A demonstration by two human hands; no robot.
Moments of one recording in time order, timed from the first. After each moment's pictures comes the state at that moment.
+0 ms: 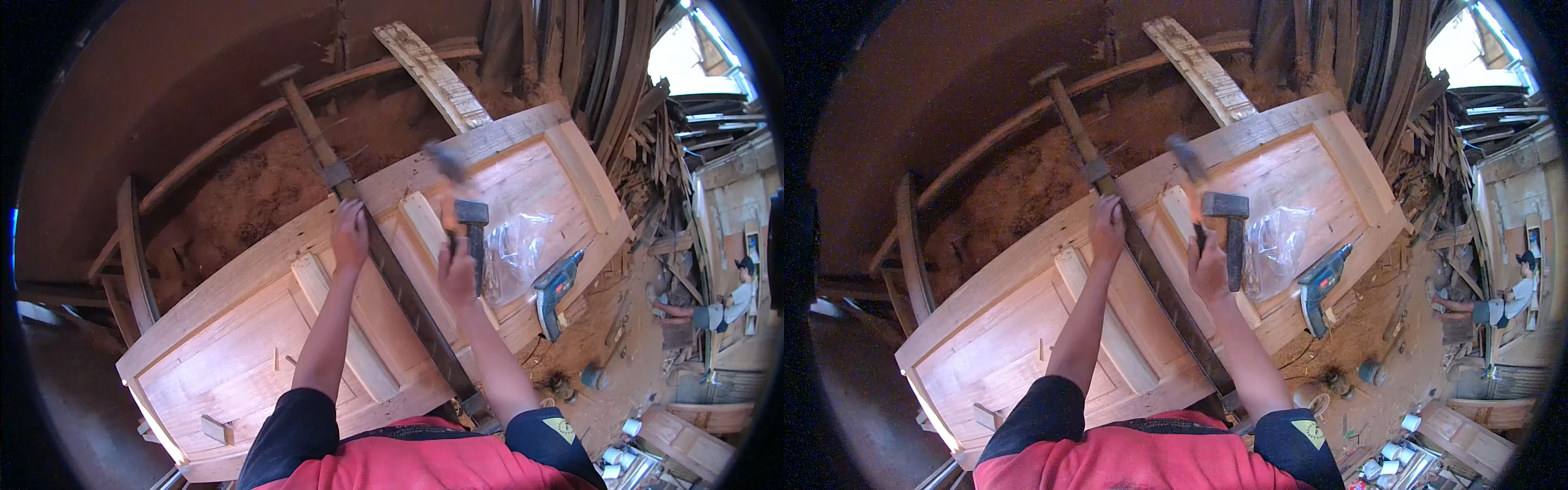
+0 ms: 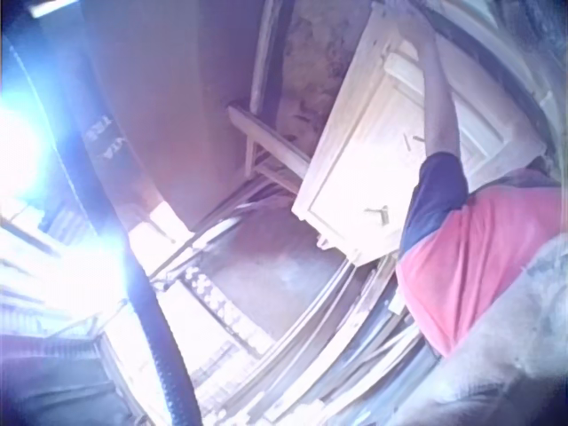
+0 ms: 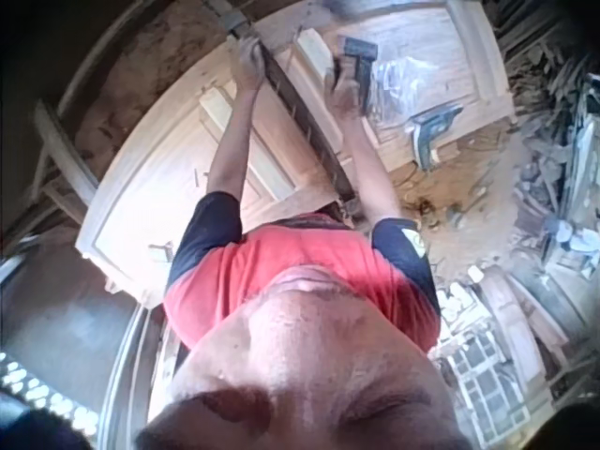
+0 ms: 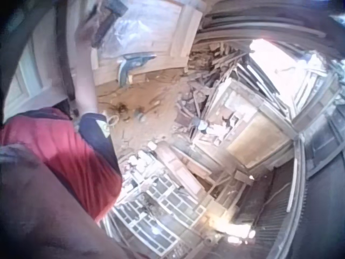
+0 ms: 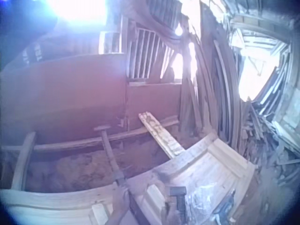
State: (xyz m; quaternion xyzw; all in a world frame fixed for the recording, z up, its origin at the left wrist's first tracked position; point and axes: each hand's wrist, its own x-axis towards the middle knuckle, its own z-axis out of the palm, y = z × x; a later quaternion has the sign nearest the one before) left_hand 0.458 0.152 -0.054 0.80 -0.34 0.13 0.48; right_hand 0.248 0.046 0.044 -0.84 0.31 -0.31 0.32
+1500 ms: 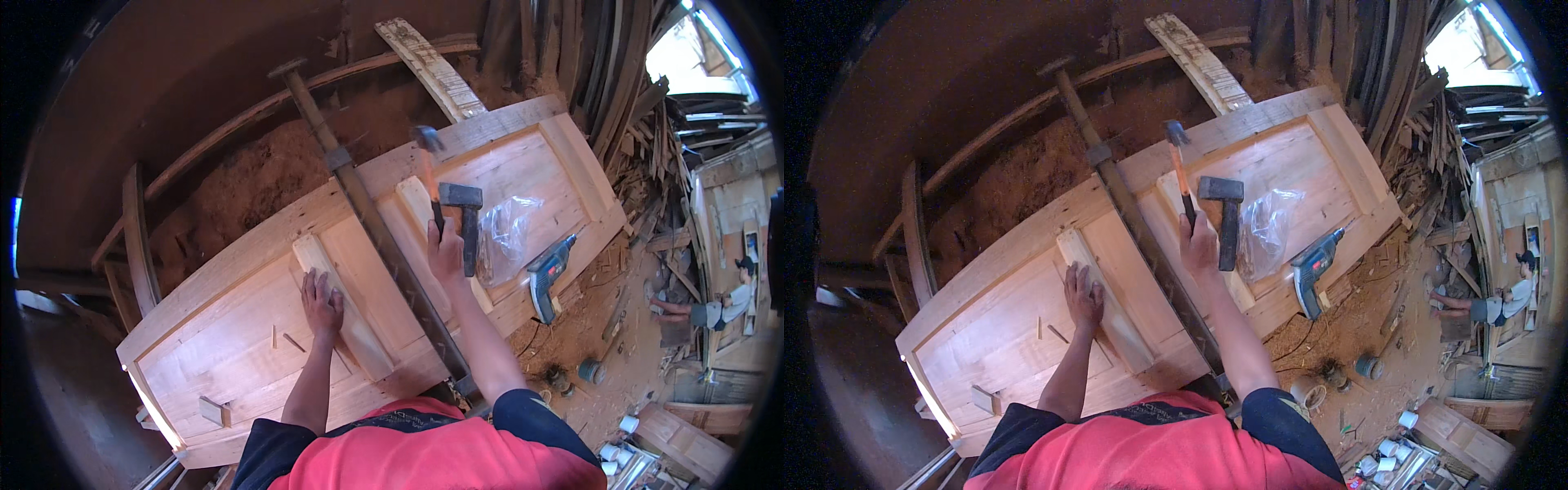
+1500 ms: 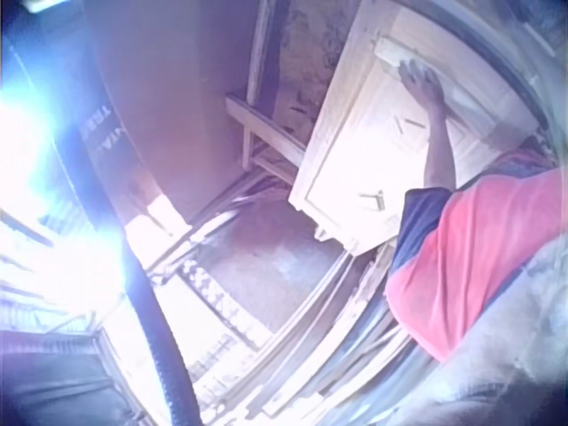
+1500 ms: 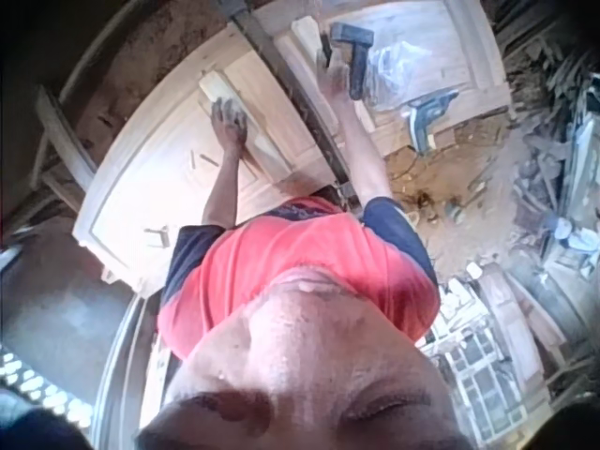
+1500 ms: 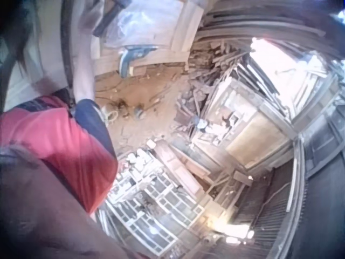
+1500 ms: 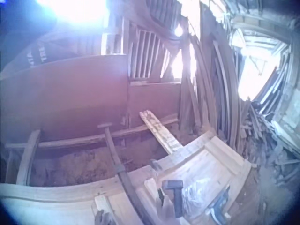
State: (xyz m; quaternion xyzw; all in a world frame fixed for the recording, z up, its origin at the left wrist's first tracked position) left_hand 0.338 0.343 -0.062 0.91 -0.28 0.04 0.31; right_hand 0.242 0.047 0.006 -0.83 0.33 -0.29 0.36
